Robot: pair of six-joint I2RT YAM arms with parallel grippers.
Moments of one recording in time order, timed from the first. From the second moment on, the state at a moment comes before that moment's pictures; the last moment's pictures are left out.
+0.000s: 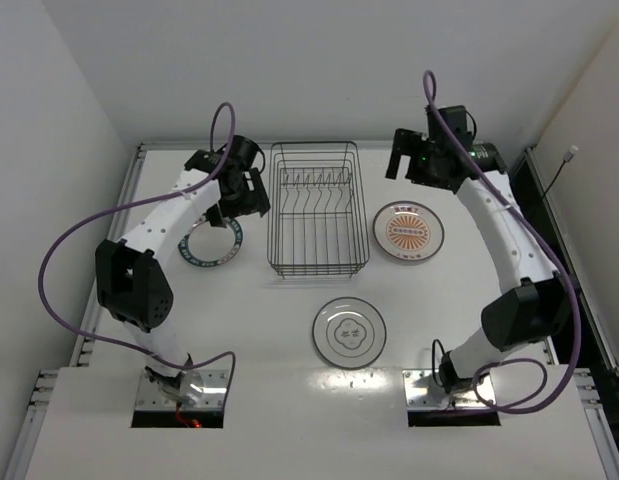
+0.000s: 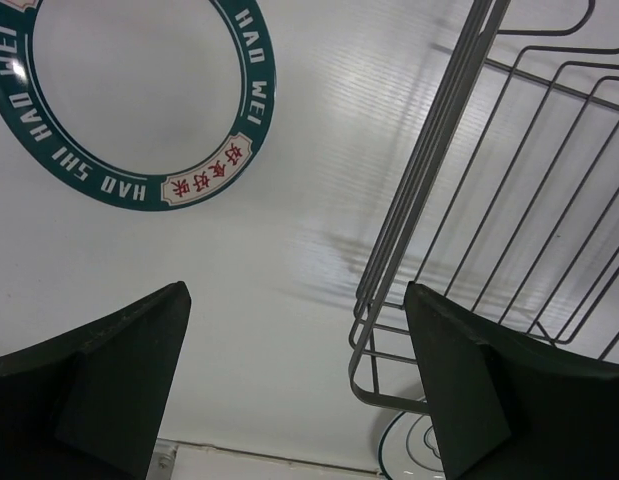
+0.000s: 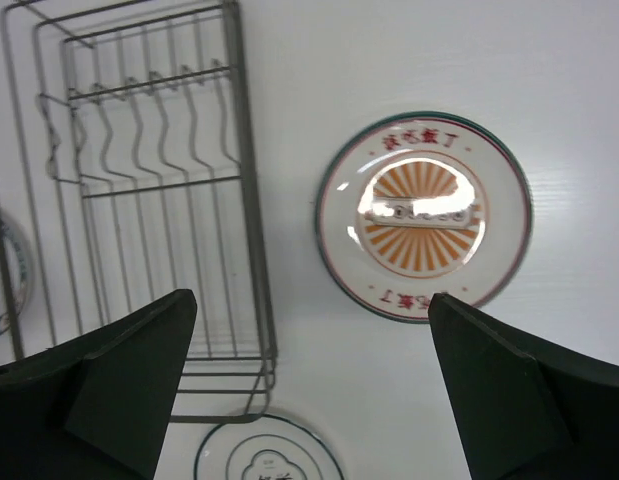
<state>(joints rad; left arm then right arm) -0.37 1.73 1.64 -1.06 -0.24 -0.69 0.22 1.60 1.67 -0.83 0.07 0.34</state>
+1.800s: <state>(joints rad) -0.33 1.65 1.50 -0.99 -0.12 -0.65 -0.32 1.87 1.24 -0.49 -0.60 0.36</state>
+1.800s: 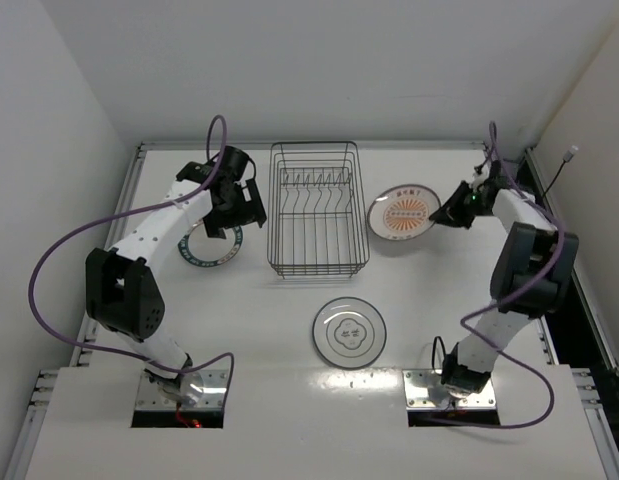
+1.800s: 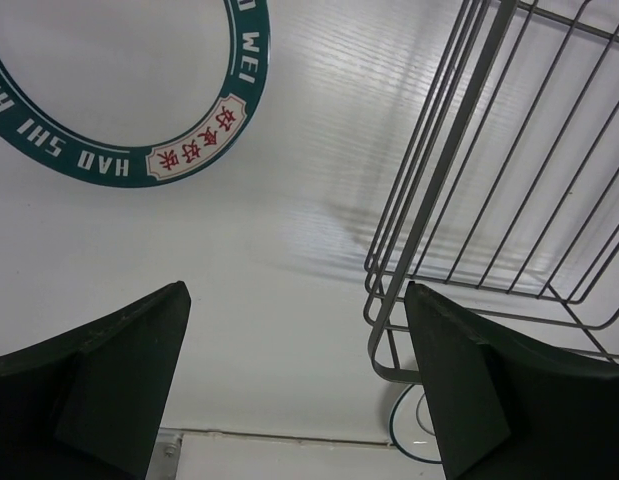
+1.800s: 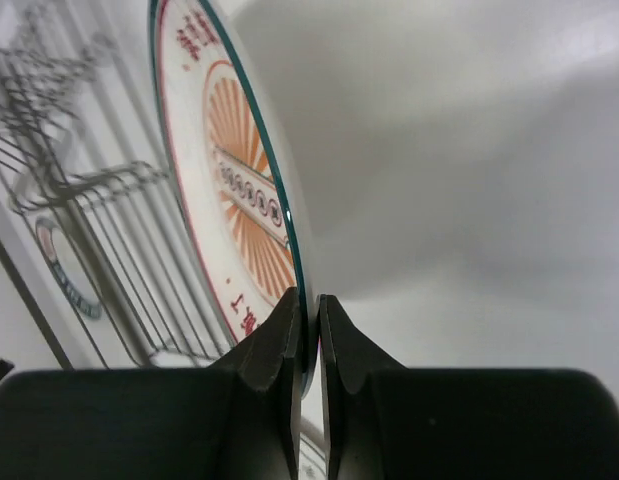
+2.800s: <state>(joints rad) -0.33 1.64 1.49 -1.04 -0.21 -0.67 0.33 2.09 2.12 -0.88 0.39 0.43</state>
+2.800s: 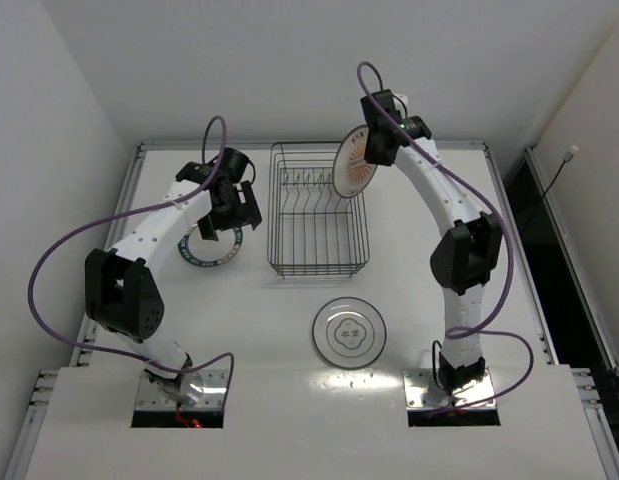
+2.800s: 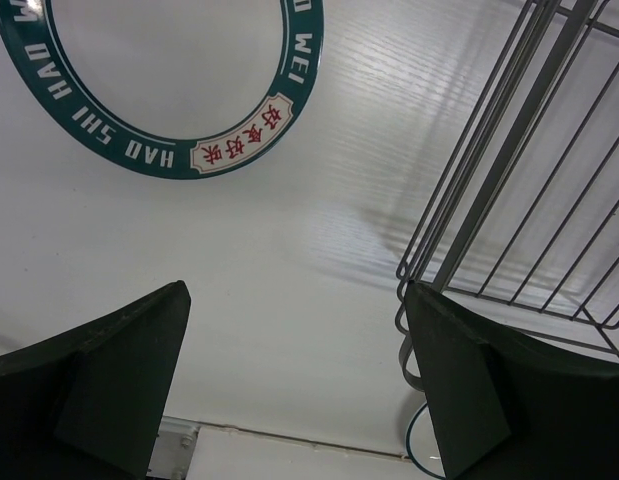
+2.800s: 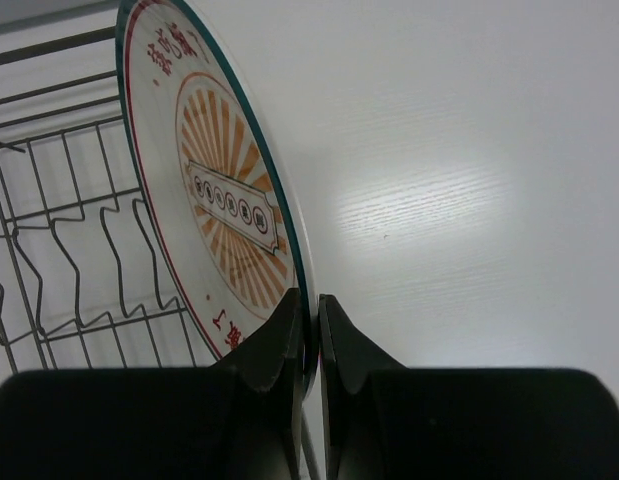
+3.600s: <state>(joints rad) -0.33 1.64 1.49 -1.05 -0.21 -0.67 0.38 2.05 2.12 -0.92 0.57 0.38</state>
